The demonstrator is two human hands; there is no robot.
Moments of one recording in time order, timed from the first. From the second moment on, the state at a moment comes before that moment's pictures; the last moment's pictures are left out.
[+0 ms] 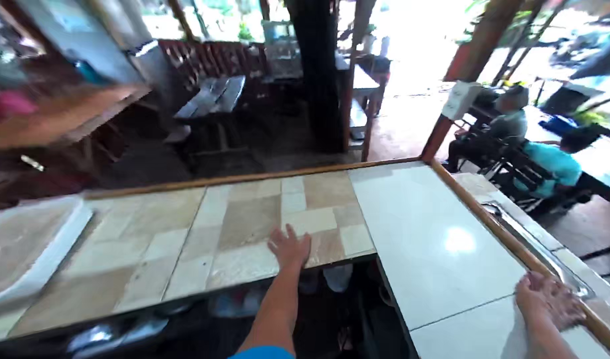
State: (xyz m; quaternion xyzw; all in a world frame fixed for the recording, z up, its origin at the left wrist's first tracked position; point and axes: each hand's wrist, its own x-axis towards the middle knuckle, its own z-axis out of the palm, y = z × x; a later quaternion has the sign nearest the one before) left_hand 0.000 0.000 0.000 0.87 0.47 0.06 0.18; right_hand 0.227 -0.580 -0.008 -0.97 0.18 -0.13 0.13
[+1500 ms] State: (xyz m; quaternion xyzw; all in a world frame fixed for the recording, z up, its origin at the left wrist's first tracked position) left_hand 0.008 -0.001 0.001 0.87 0.48 -0.02 0.13; right_hand 0.236 -0.581 -0.008 -0.94 0.29 -0.09 0.16
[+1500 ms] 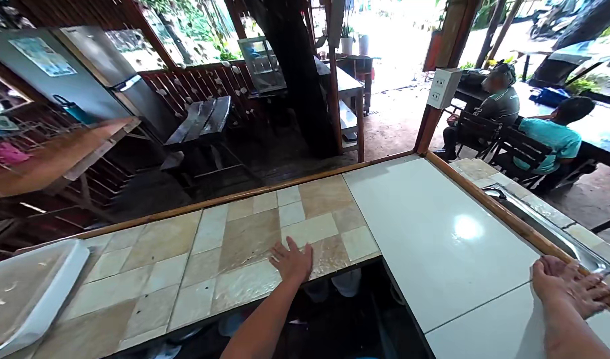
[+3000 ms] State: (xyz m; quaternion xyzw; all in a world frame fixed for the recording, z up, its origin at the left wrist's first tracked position) left_hand 0.007 -0.001 0.001 0.87 0.47 -0.01 0.14; right_hand 0.237 -0.581 -0.007 -0.94 0.30 -0.09 0.14
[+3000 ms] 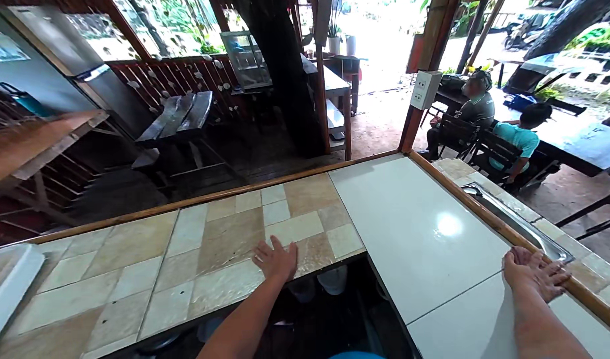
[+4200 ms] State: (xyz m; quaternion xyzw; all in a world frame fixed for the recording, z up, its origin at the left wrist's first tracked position) left_hand 0.007 0.000 -0.001 0.87 0.47 0.00 0.14; right_hand 0.235 -0.579 -0.003 -0.94 0.30 -0.09 0.14
